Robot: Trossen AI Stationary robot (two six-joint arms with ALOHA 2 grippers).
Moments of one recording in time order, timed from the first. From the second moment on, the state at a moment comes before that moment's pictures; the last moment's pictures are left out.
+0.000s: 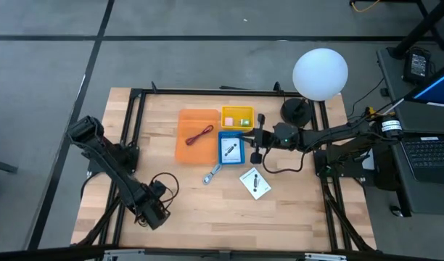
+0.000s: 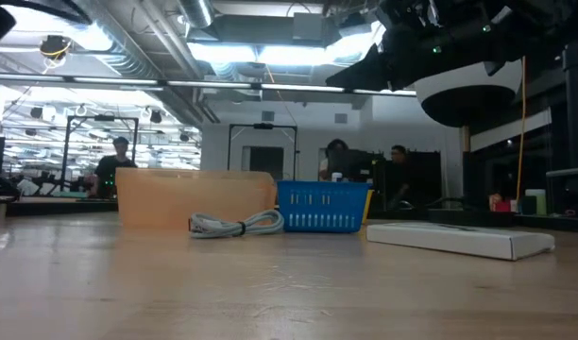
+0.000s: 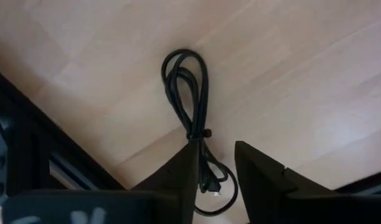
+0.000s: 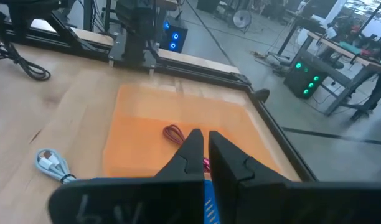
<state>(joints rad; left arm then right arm) -0.82 1.57 1.04 -1.01 0.08 -1.80 -0.04 1.34 0.60 0.56 0.18 -0.27</state>
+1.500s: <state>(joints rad) -0.86 1.78 1.04 -0.99 0.16 -1.58 -0.04 1.34 0.60 0.56 0.18 -0.27</state>
